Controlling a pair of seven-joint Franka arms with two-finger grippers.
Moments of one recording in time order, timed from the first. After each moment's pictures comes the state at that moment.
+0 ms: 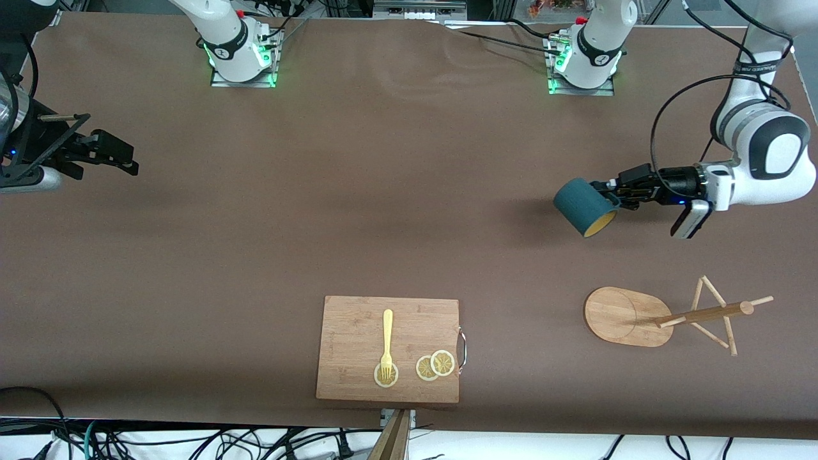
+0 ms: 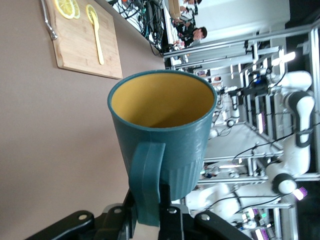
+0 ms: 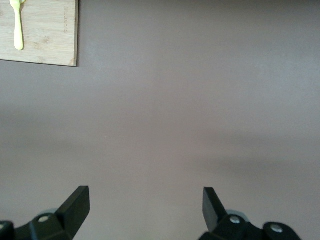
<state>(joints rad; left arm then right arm) 0.26 0.28 0.04 -2.11 -1.22 1.51 0.97 0.10 0.11 -0.04 -1.47 0.05 1.56 -0.02</state>
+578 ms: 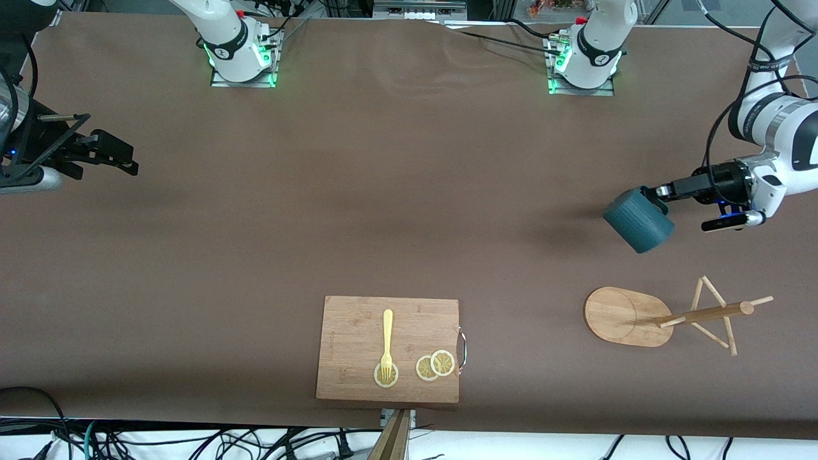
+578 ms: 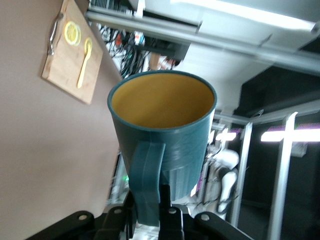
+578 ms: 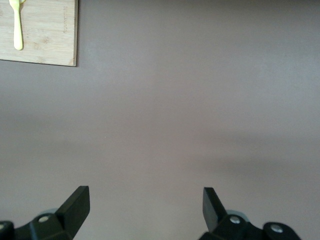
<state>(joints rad) 0.38 0.31 0.06 -2.11 -1.46 1.41 0.63 0.10 0.11 -0.04 -1.47 0.05 1.56 -0.02</state>
